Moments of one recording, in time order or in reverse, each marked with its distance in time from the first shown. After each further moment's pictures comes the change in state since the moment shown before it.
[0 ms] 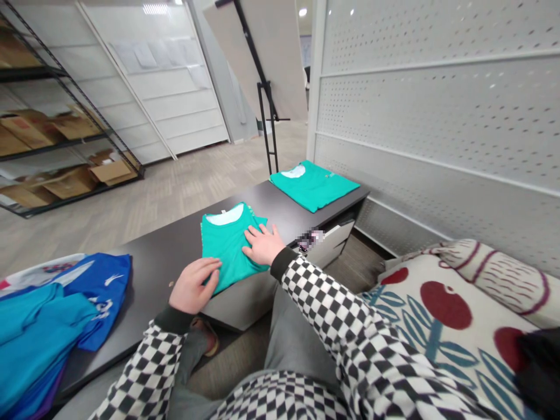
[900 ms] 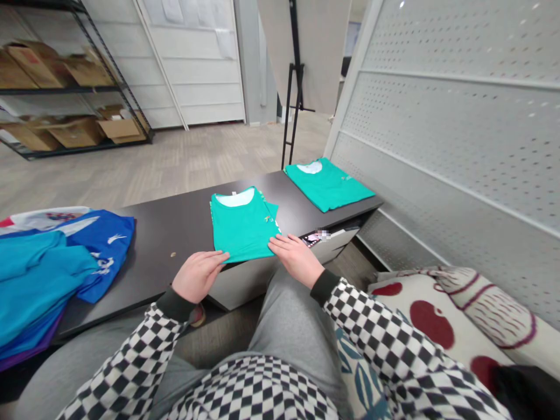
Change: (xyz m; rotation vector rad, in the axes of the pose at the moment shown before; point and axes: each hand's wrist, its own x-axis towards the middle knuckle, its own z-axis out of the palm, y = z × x) left_hand -0.029 0.028 0.005 0.011 -0.054 -0.006; right_hand -0.096 0.058 -0.007 -0.081 0.104 -0.356
